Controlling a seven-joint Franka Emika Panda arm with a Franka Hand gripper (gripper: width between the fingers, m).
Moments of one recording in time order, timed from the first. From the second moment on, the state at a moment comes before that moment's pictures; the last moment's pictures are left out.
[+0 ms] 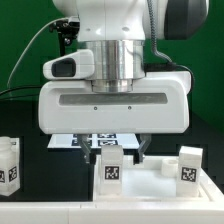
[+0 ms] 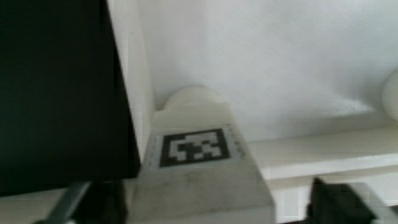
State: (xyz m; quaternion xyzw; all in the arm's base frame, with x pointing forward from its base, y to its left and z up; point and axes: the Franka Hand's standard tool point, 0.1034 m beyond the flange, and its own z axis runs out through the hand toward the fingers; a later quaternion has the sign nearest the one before) arm 0.627 -0.002 0.071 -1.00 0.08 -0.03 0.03
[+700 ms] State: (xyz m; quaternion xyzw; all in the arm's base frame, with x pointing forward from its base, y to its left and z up) arm 0.632 0.002 0.073 -0.87 0.49 -0.04 0.04
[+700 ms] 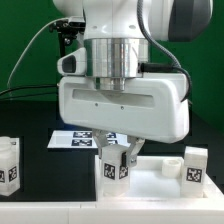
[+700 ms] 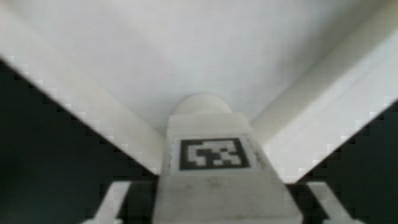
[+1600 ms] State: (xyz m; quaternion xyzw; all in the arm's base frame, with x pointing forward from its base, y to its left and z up) arm 0.632 -0.001 0.072 -0.57 0.81 0.01 0.10
